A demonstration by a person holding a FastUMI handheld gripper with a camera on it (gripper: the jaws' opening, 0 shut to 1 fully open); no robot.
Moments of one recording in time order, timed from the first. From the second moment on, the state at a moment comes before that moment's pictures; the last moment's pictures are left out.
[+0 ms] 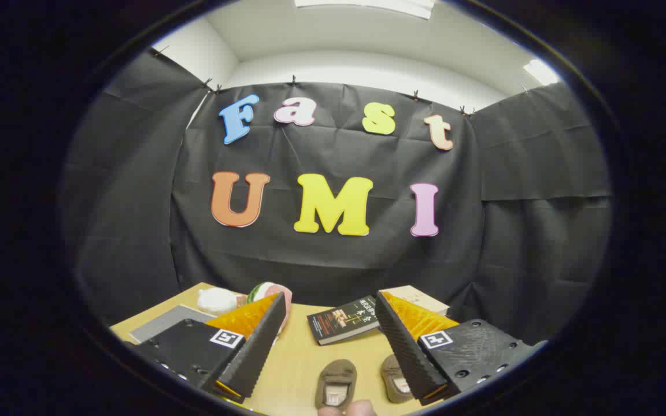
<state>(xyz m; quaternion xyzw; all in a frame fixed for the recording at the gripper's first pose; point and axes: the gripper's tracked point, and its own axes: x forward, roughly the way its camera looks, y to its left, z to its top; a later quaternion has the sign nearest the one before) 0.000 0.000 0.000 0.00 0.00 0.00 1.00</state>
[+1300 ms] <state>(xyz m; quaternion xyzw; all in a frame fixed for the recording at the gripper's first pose) -0.008 -0.024 -0.011 0.03 0.02 0.11 0.99</state>
